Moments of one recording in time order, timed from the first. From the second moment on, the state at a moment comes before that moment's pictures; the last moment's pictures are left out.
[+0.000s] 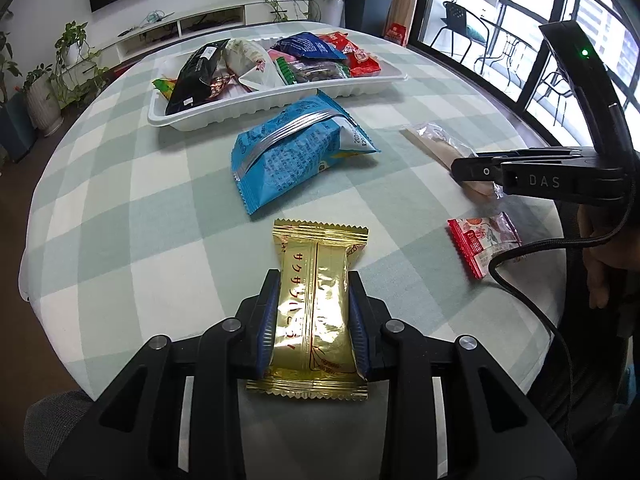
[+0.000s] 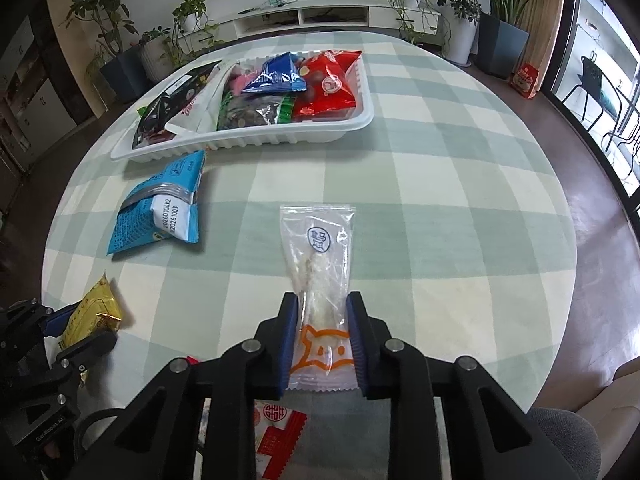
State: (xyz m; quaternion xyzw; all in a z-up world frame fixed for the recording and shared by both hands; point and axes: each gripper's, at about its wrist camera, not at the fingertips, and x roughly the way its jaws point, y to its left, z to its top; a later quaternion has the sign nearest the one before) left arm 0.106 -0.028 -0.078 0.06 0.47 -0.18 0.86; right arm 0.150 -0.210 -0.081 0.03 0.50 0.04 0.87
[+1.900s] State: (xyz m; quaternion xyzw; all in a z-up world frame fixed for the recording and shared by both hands) left arm 0.324 -0.008 0.011 -0.05 0.38 -0.16 0.91; right arm 0.294 -0.176 0.029 0.03 0.36 0.14 0.92
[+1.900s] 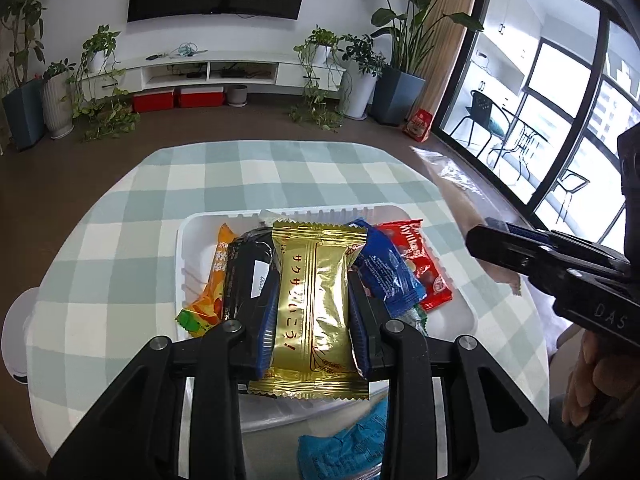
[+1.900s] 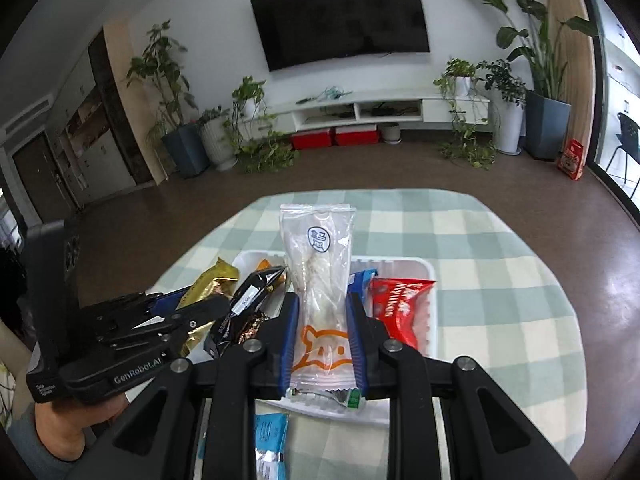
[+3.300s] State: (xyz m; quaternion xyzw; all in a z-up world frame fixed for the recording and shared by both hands) left arm 0.369 -0.018 -0.062 -0.03 0.41 -0.14 0.90; right arm 0.354 -0.141 -0.054 -0.04 0.43 0.12 0.89
